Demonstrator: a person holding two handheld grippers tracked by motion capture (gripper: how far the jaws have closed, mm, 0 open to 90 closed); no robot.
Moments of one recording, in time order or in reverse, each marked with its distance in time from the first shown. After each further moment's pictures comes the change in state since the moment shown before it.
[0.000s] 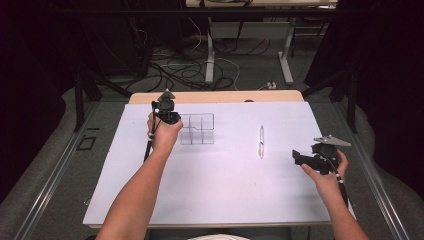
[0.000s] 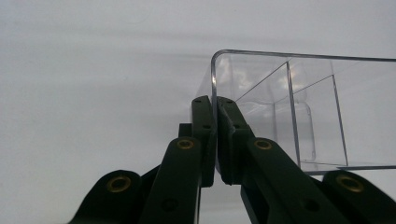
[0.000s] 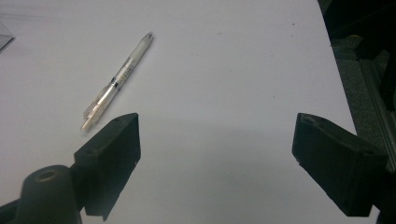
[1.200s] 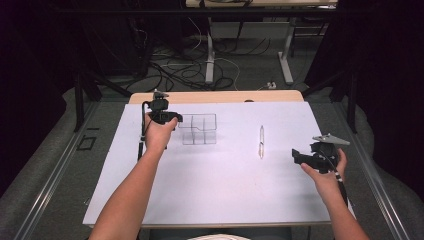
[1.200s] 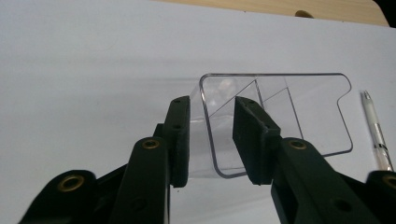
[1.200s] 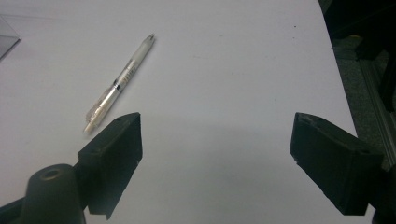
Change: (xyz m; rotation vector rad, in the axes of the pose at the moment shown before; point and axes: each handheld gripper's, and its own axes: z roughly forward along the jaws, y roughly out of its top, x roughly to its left) left arm 0.028 -0.004 -0.014 -0.117 -0.226 0.050; right arm 0.004 0.006 0.000 0.005 0.000 -0.002
